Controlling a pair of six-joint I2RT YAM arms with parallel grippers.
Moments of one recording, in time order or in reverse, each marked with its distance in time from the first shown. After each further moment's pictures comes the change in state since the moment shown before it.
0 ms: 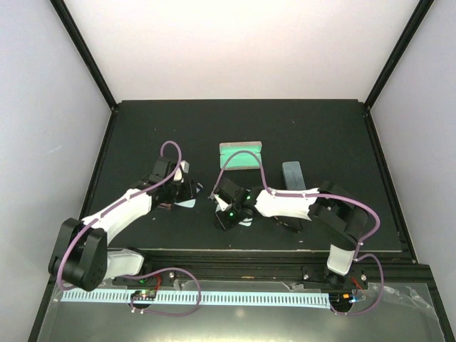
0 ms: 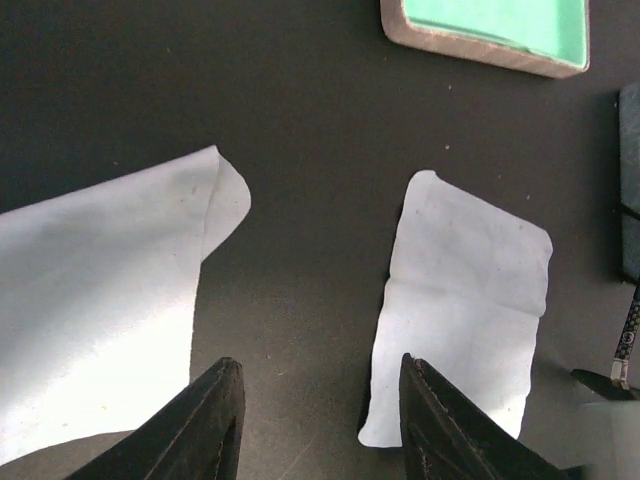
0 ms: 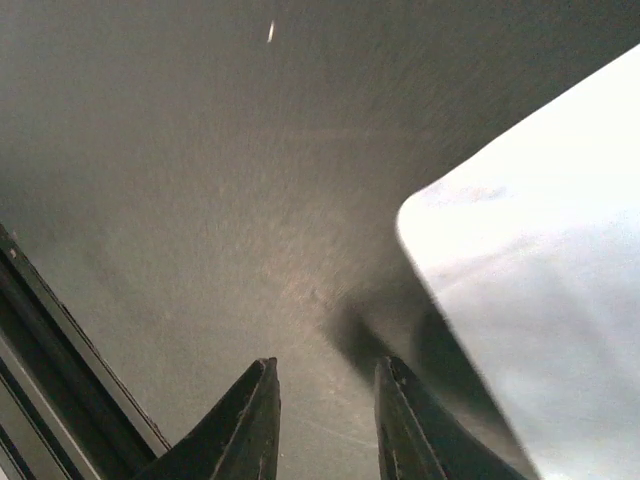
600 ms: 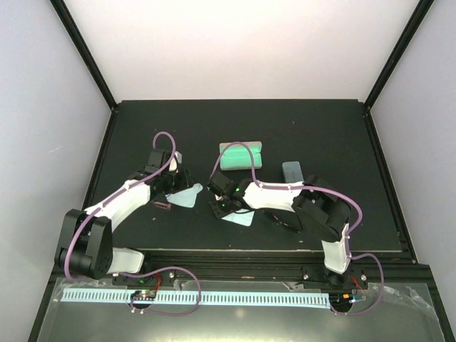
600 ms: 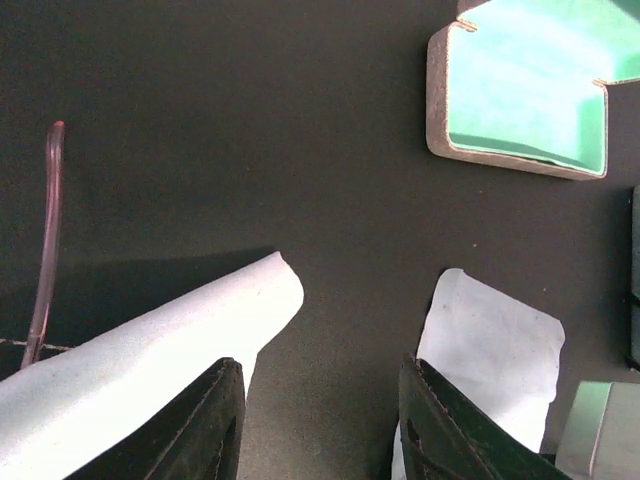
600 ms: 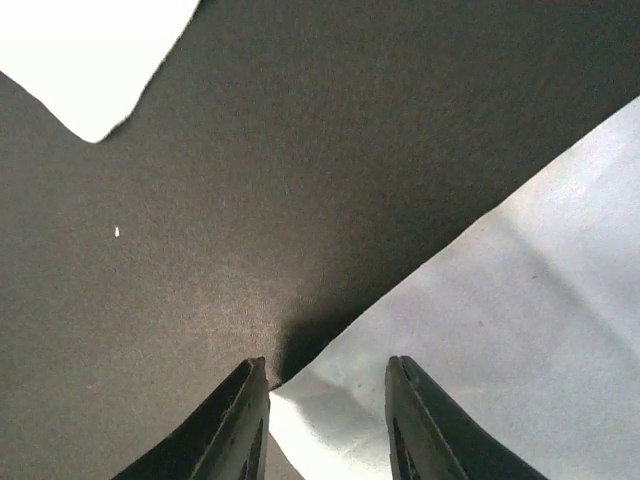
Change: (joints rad) left arm 0.084 0.107 0.089 0.012 -0.010 0.000; right arm -0.025 0.129 0.169 -0.045 0.241 0.049
